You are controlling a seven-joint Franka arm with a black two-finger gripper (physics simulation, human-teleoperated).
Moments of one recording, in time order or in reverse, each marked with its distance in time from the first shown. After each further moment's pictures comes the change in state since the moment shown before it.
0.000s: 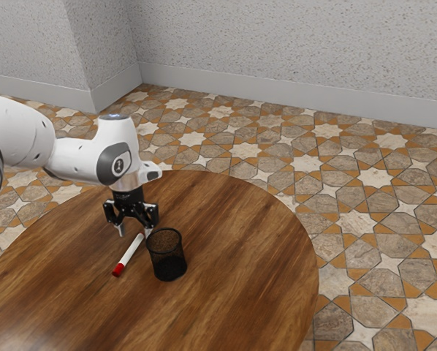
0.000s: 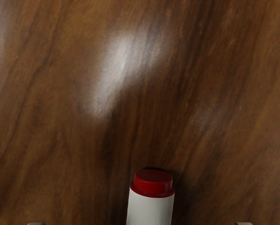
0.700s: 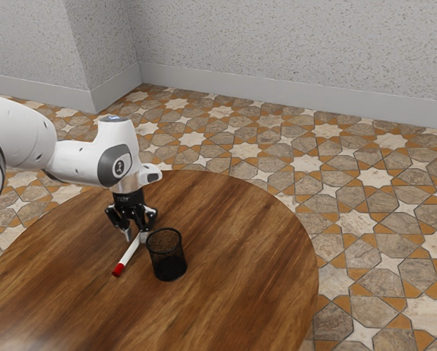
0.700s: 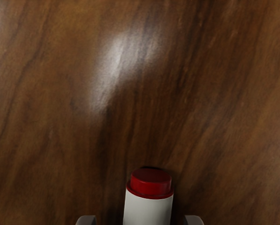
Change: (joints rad) arm 0.000 0.010 0.001 0.000 -0.016 0.001 0.014
